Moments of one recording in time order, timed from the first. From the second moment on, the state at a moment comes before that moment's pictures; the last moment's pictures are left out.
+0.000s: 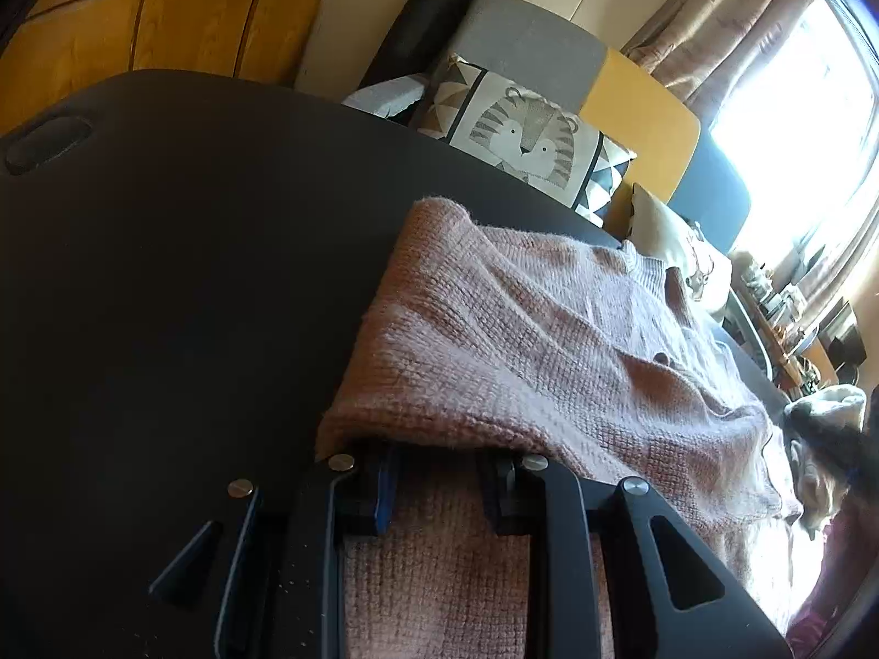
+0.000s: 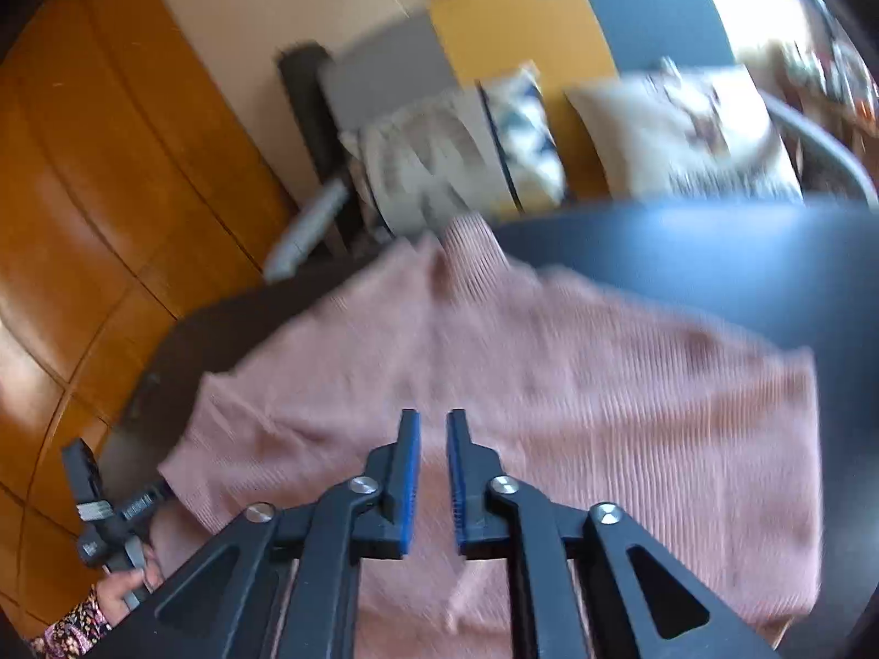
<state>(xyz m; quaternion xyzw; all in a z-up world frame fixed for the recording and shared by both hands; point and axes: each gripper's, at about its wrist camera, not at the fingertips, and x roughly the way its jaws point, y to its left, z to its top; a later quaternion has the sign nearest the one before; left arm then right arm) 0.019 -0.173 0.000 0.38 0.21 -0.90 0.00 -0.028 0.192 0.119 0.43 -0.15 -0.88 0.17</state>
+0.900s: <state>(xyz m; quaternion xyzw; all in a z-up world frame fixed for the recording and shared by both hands) 0.020 -0.188 0.002 0.36 0.26 -0.89 -0.01 -0.009 0.138 0.216 0.30 -0.01 -0.94 0.17</state>
